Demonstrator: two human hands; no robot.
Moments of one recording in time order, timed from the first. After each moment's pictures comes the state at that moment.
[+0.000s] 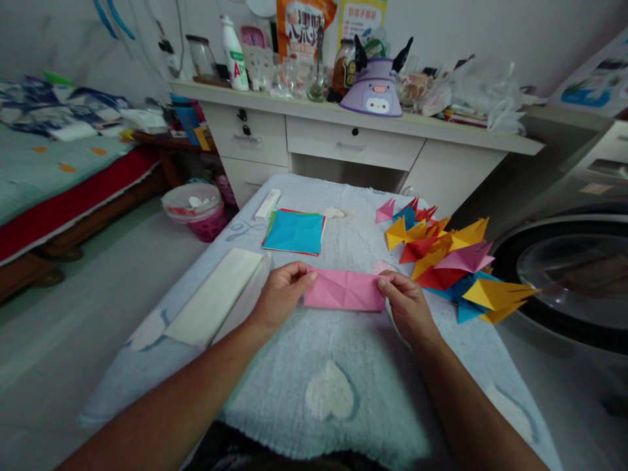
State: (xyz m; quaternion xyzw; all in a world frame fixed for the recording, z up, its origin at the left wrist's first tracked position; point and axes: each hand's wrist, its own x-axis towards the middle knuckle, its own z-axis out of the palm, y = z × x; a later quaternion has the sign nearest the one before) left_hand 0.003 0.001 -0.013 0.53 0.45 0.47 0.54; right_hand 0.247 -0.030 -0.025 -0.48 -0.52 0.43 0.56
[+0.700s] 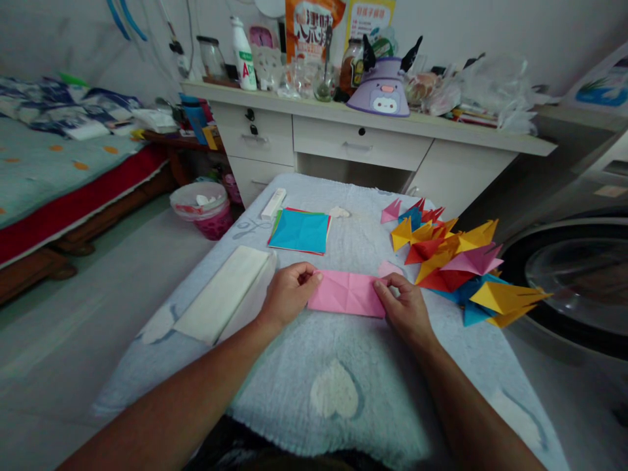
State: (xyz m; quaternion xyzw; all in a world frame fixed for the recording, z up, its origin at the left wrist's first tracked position) left_hand 0.001 0.005 -0.027 0.63 0.50 0.42 0.42; right_hand 0.245 -0.029 -0.026 -0.60 -0.65 0.21 0.42
